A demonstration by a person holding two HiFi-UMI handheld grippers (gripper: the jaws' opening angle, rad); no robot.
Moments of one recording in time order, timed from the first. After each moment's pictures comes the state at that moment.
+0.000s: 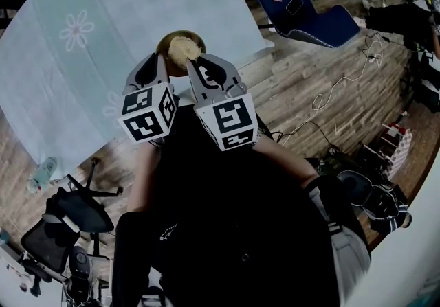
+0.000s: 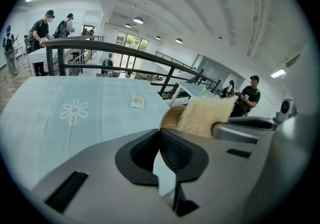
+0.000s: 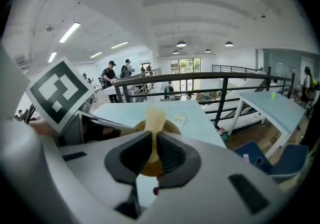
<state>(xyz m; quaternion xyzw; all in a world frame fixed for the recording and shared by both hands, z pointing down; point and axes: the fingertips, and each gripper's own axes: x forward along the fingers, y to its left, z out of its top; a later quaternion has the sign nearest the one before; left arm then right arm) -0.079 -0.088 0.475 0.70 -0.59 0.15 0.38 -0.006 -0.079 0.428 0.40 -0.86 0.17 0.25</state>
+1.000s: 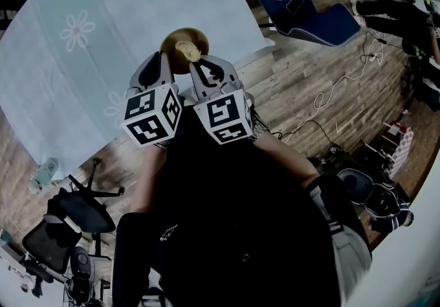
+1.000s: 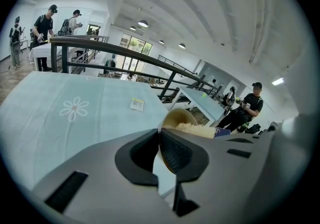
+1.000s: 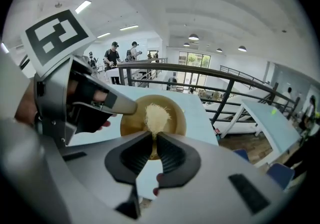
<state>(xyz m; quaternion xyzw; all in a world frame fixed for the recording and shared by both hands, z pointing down) -0.074 -0.089 0.463 0.69 -0.60 0.12 0.39 0.001 -0.071 0.462 0.38 -0.85 0.12 0.35</state>
